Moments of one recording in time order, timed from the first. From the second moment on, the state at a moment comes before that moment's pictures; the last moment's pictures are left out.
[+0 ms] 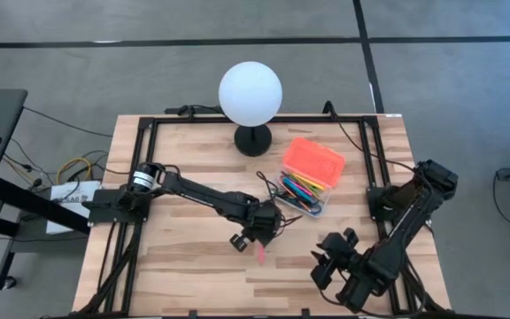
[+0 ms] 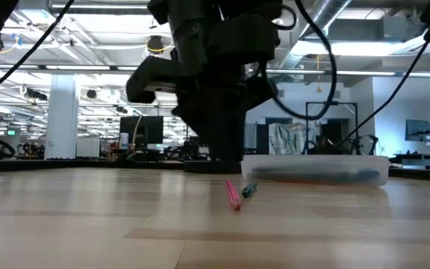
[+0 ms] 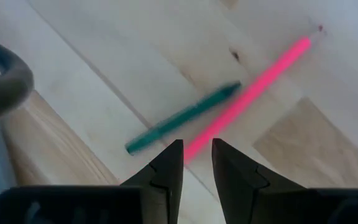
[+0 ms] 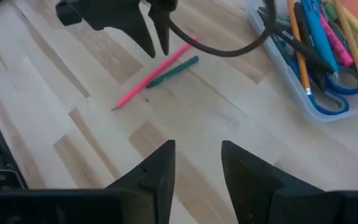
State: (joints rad) left arm -0.19 2.11 1.58 -0.67 0.06 0.59; right arm 0.92 1.69 1.29 -1.07 0.72 1.65
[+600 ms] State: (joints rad) left arm -0.19 2.14 1.58 -0.61 0.10 0.83; right arm 0.96 1.69 1.29 -1.05 0.71 1.75
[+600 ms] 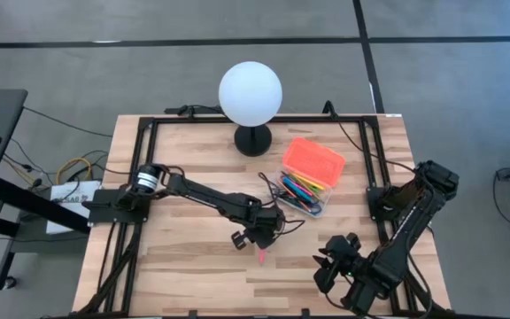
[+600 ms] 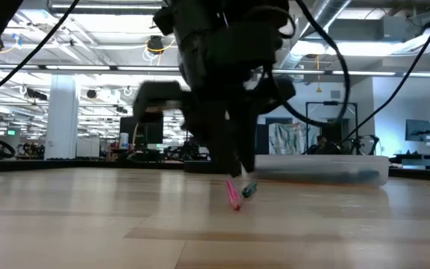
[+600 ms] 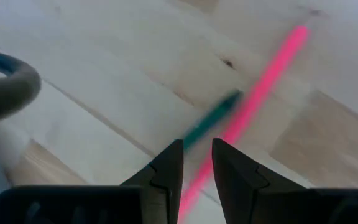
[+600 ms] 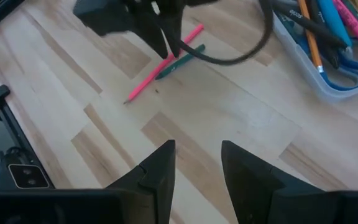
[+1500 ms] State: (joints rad) left arm -0.19 2.19 1.59 -0.80 0.09 0.70; right arm 0.96 1.69 1.29 -1.07 0.71 1.75
